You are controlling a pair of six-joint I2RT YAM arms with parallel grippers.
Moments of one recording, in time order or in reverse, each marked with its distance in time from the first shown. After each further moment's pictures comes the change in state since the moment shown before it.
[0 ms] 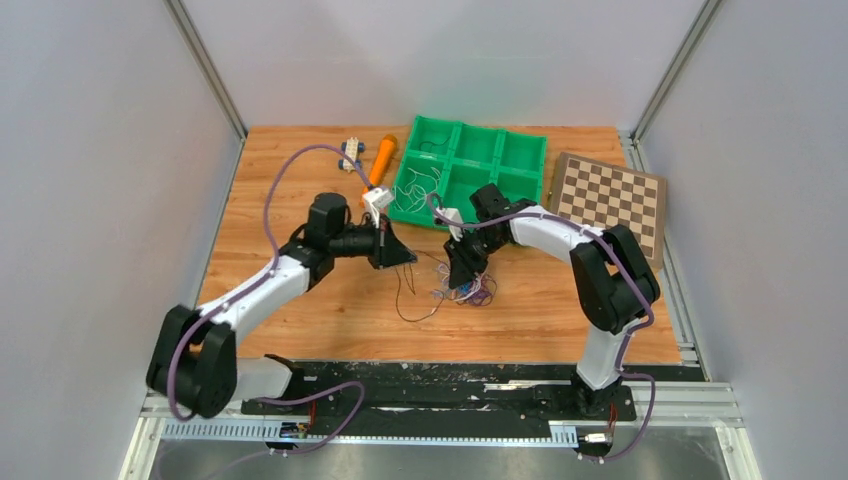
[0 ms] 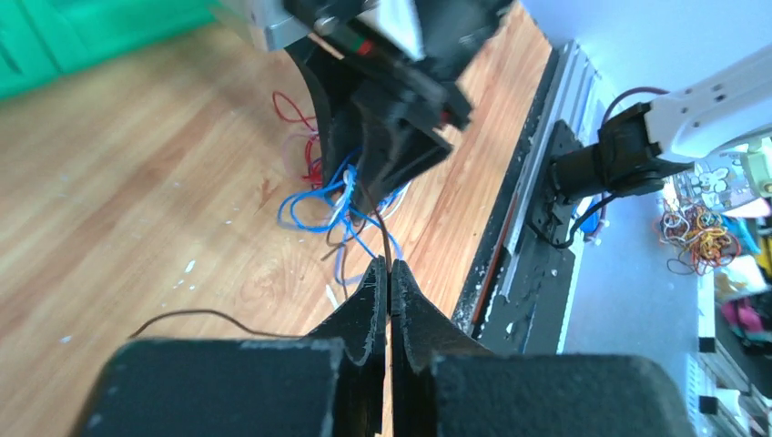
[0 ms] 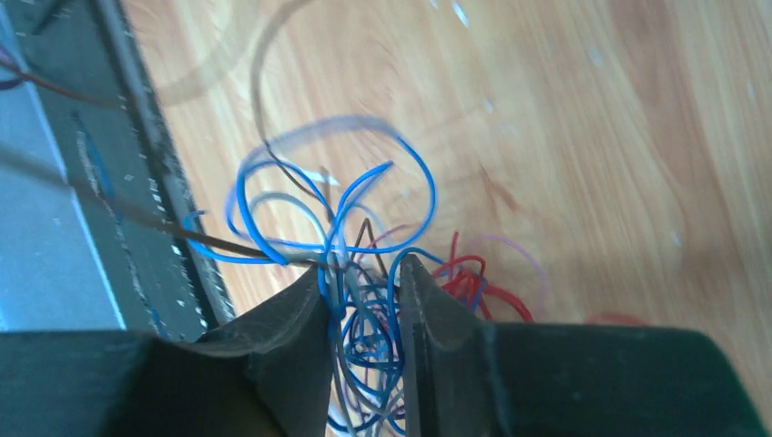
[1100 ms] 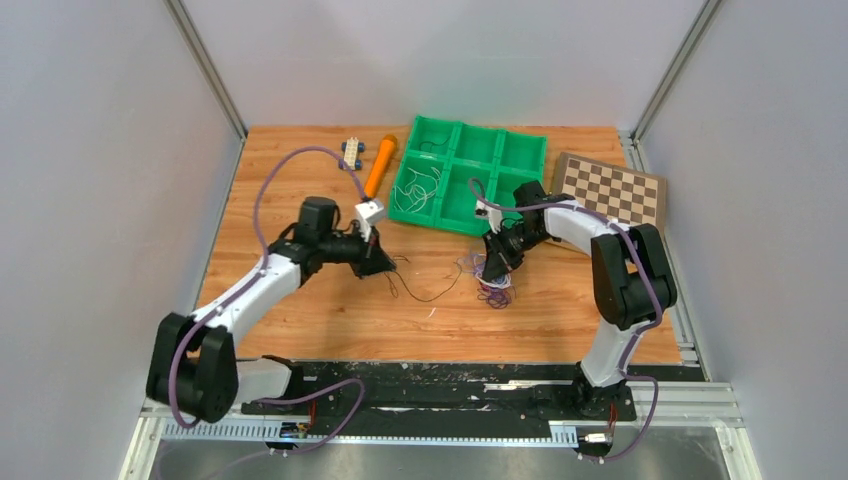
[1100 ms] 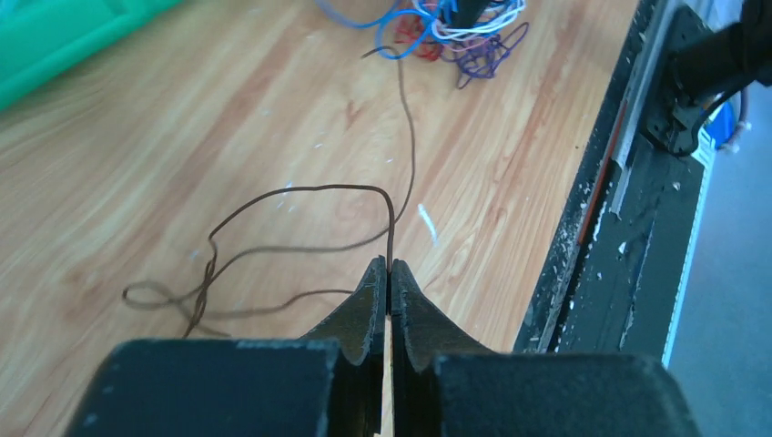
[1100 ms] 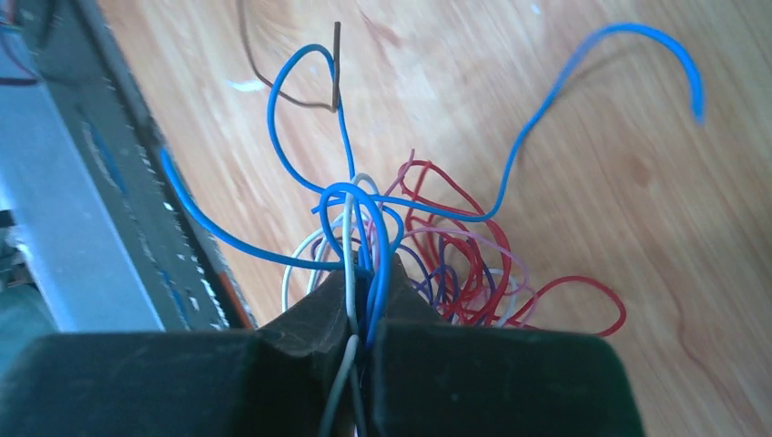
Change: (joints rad) left arm 0.167 -0.136 0.016 -0.366 0.000 0.451; right arm -0.249 -0.024 -0.089 -0.130 0.003 -0.088
